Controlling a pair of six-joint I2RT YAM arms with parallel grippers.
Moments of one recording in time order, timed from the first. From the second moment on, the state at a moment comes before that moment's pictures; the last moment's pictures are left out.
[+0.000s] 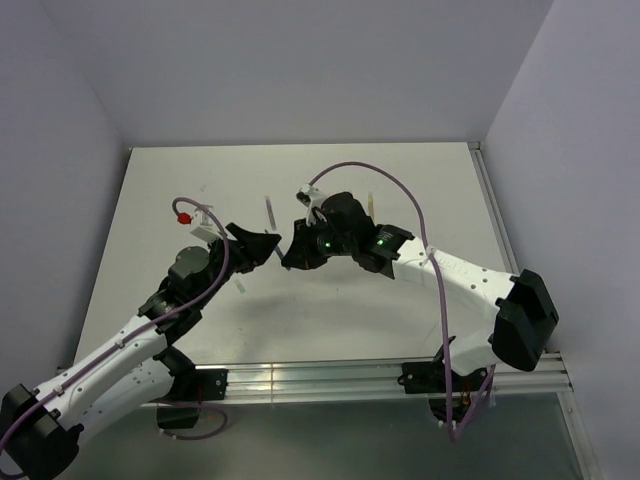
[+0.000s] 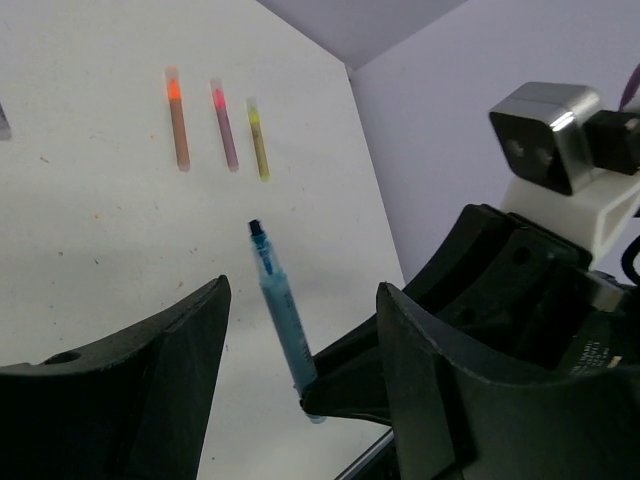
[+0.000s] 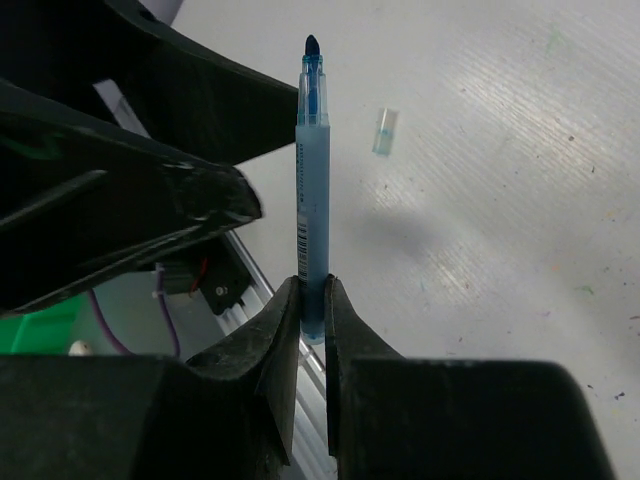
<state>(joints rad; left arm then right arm) -0.66 0.76 0.50 0.18 -0.11 -0.94 0.85 1.42 1.10 -0.24 -0.31 0.52</state>
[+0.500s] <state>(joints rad) -0.66 0.79 0.51 0.16 -0.09 -0.93 0.84 1.38 1.07 -0.17 -0.37 0.56</state>
